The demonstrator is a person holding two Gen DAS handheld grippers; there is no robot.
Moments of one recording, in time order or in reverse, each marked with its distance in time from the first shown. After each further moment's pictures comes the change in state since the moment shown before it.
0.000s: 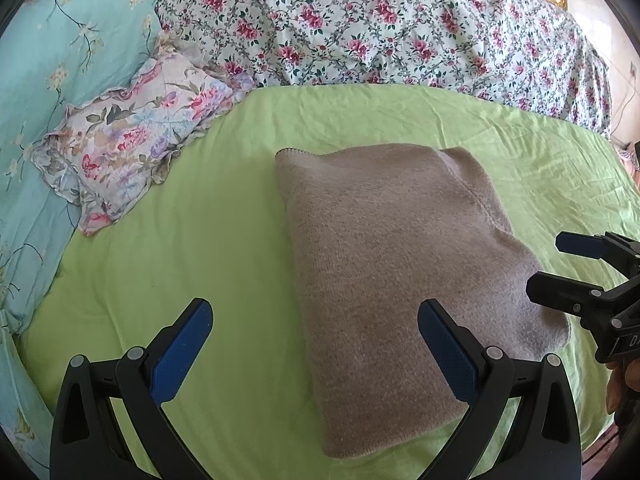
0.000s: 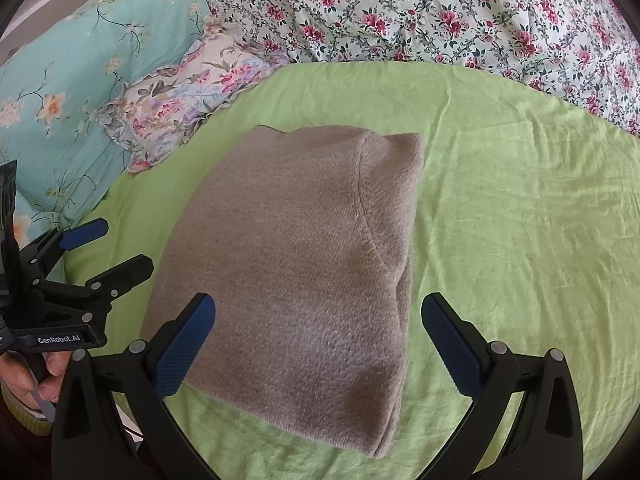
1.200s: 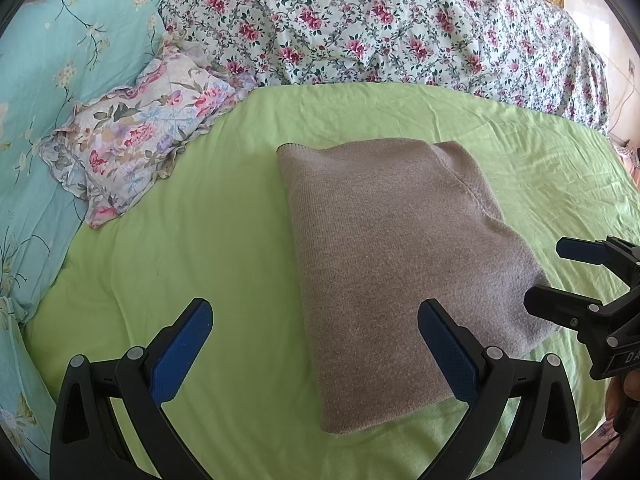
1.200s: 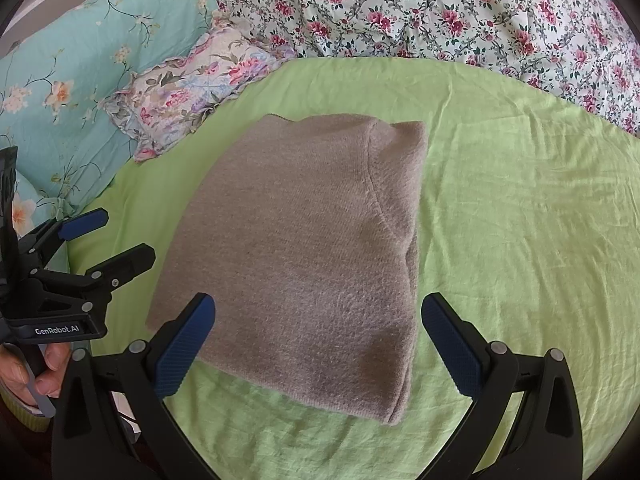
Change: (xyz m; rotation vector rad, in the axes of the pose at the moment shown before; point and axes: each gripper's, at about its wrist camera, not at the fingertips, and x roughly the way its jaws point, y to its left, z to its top) left arm -0.019 -0.005 -0.016 0.002 0.000 0.009; right arm -0.014 0.009 -0.018 -0.020 0.008 -0.007
